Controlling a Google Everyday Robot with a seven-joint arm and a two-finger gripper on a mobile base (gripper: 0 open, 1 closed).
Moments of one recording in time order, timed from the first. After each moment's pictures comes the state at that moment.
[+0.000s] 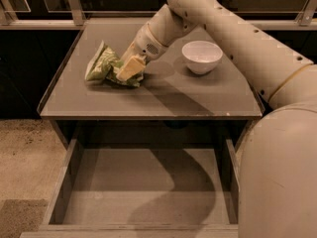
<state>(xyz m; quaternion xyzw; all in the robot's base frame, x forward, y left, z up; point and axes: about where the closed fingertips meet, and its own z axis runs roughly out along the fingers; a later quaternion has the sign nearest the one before) 0.669 0.078 0.871 -0.64 0.66 0.23 0.30</state>
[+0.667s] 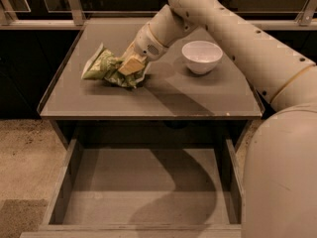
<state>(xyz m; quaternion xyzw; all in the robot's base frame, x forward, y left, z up) 0.663 0.078 0.873 -0.65 0.65 0.24 0.30</state>
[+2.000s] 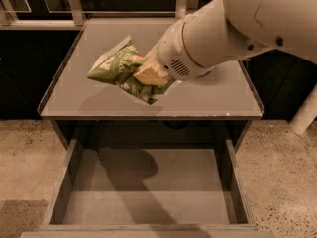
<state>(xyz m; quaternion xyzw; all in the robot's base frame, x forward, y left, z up) 0.503 0.016 0.973 -0.54 0.73 0.12 0.41</state>
